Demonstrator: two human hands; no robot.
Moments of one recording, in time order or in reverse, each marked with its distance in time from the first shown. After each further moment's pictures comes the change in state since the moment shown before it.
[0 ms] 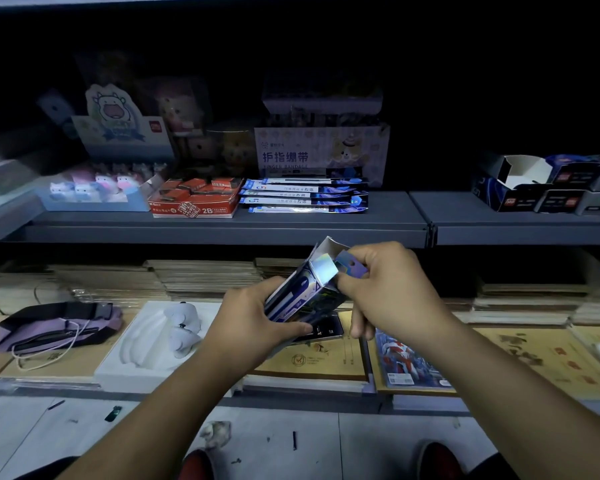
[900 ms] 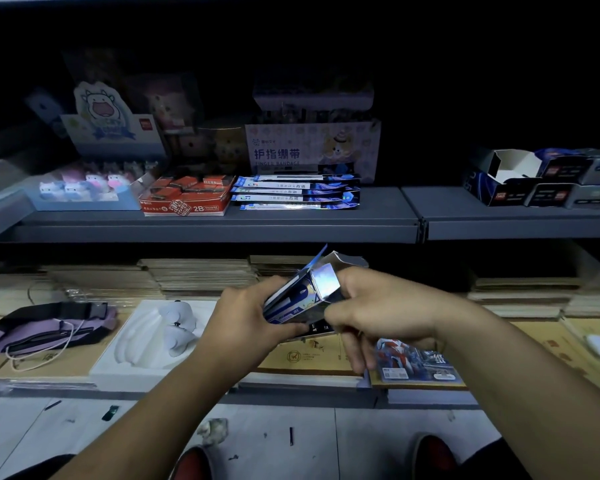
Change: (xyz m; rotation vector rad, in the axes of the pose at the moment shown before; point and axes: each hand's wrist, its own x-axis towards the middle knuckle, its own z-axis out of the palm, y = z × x) left_hand -0.003 0.001 0.005 0.072 0.015 0.090; right_hand -0.003 -0.001 -0.012 0.018 -0.656 0.181
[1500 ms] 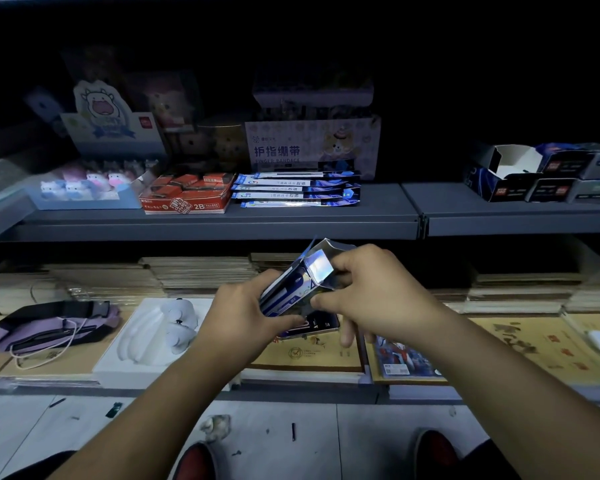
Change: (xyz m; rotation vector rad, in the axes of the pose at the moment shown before) left_hand 0.000 0.002 -0.004 0.022 0.014 -0.041; right_hand 0.003 -0.001 0.011 -0.154 0.446 -0.099
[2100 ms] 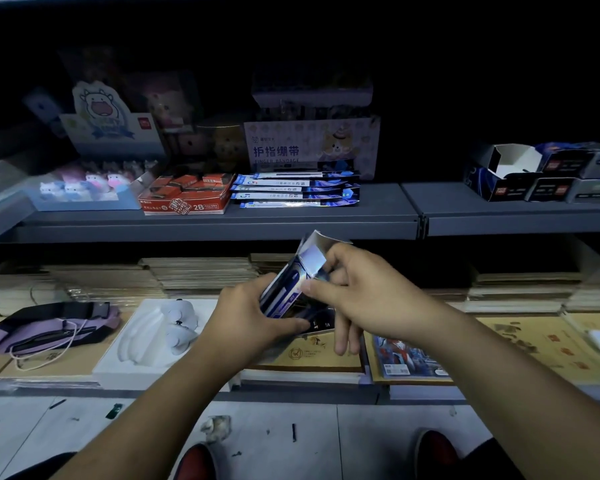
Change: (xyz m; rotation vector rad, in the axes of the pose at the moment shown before) left_hand 0.003 -0.001 0.003 -0.071 -0.047 -0.079; right_hand 0.003 0.004 0.001 0.156 -0.106 -0.010
